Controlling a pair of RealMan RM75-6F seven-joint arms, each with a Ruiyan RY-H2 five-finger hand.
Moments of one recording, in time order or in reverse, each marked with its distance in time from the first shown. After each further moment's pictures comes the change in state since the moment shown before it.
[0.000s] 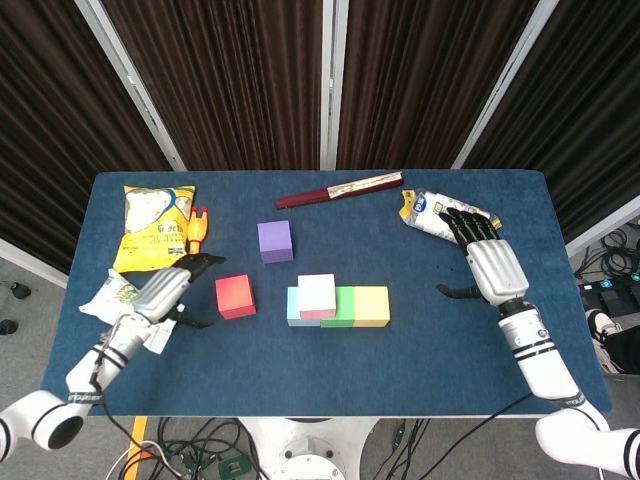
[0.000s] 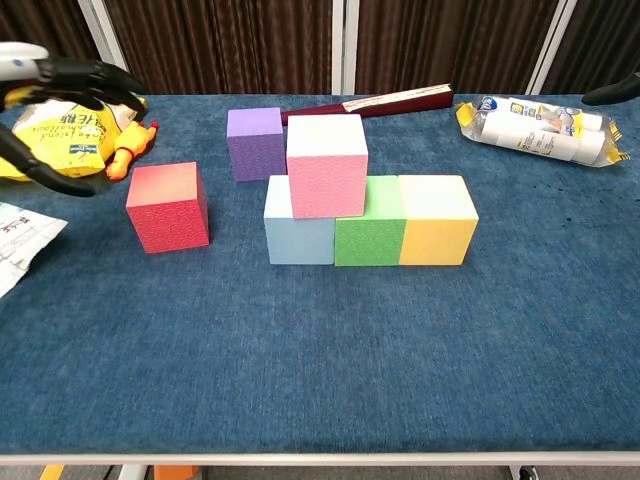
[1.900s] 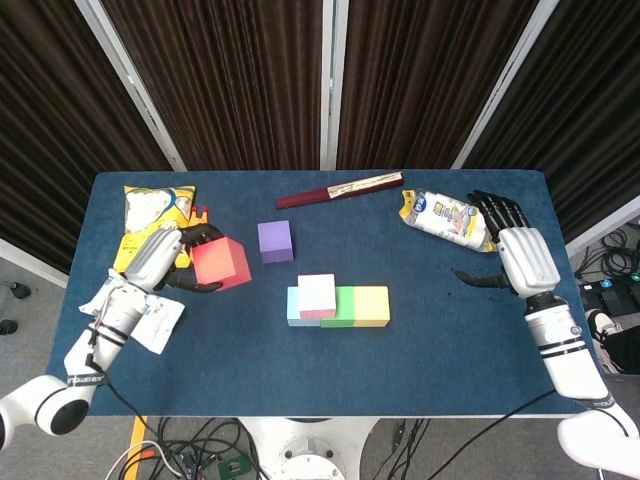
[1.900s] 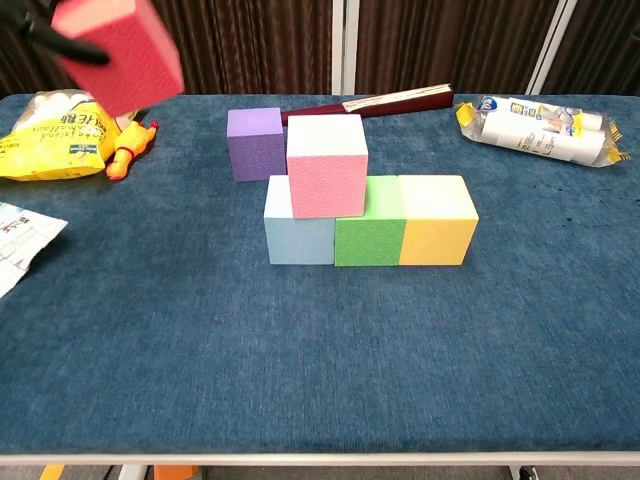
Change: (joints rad) left arm -0.045 0.089 -0.144 -0.138 -0.106 0.075 -0.013; right arm -0.059 0.100 0.066 -0.033 -0.040 0.034 0.155
